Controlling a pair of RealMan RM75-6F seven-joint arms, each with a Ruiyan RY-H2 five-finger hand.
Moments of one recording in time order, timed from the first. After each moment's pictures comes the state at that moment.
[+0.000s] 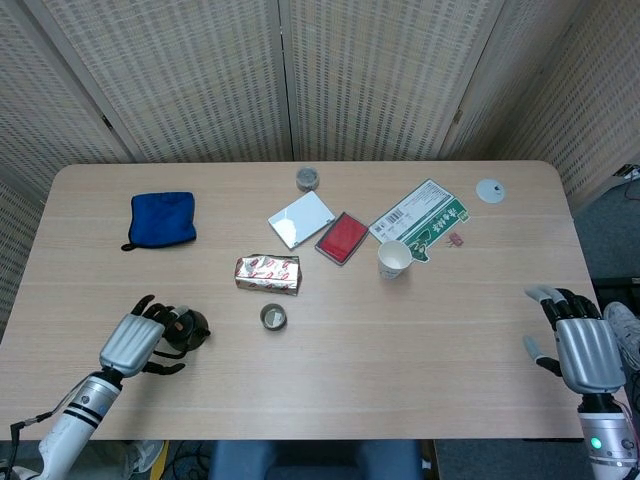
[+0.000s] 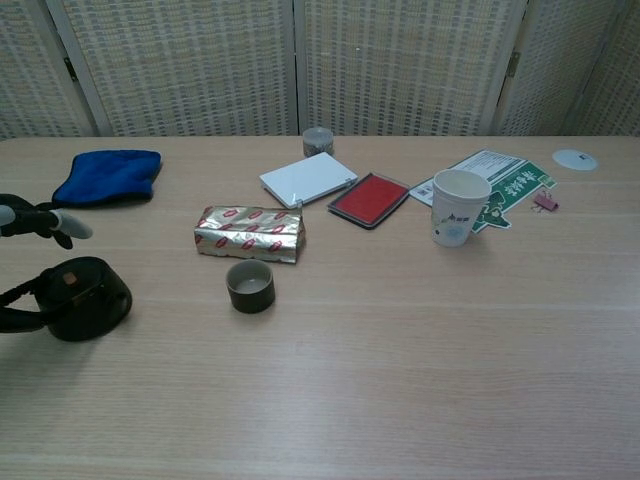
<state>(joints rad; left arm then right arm) -0.45 -1.26 0.04 -1.61 1.38 1.11 0.37 0.09 -1.09 0.07 -1.82 -1.46 1.50 -0.26</state>
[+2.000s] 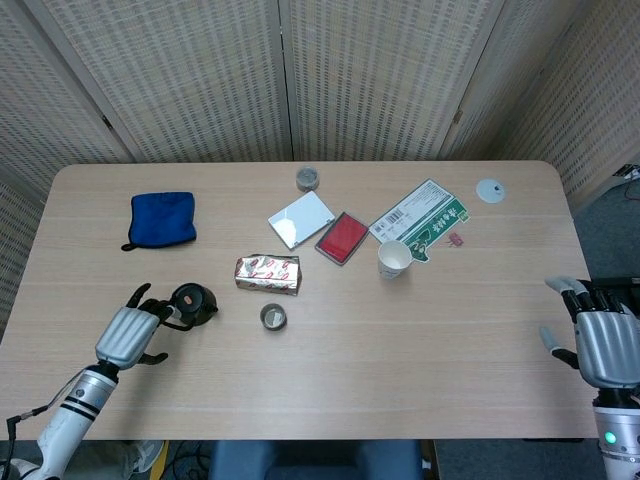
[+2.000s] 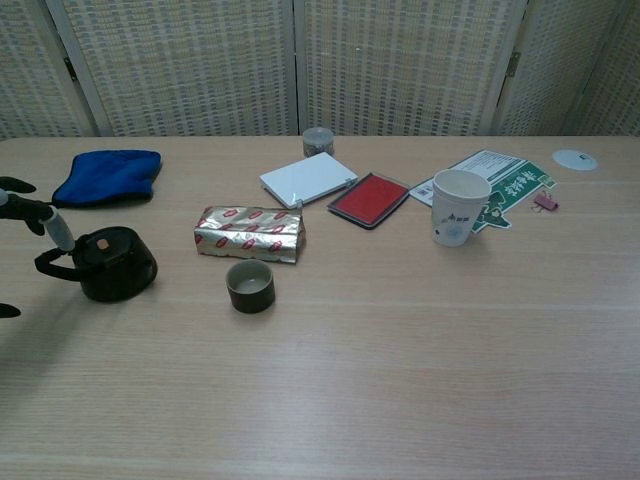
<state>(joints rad) -0.44 -1.29 0.02 -1.53 1.43 1.15 0.22 0.08 -1.07 0.12 -1.80 -1.43 1.52 -0.23</state>
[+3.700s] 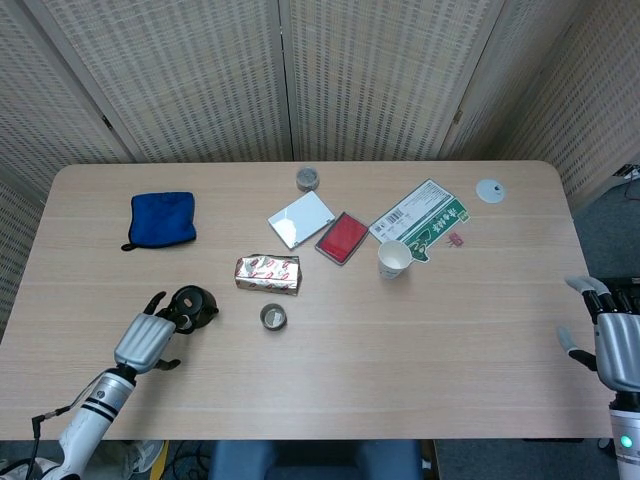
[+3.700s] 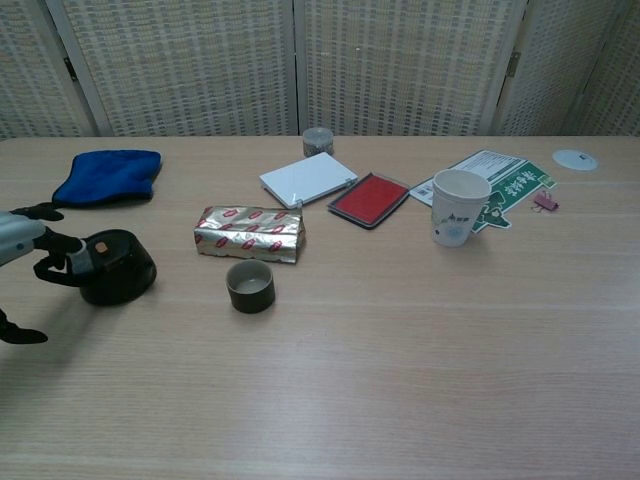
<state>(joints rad) -0.44 -1.38 0.01 -1.50 1.39 1.09 0.30 0.05 -1.04 0.12 -1.80 -1.41 1.55 -0.21</state>
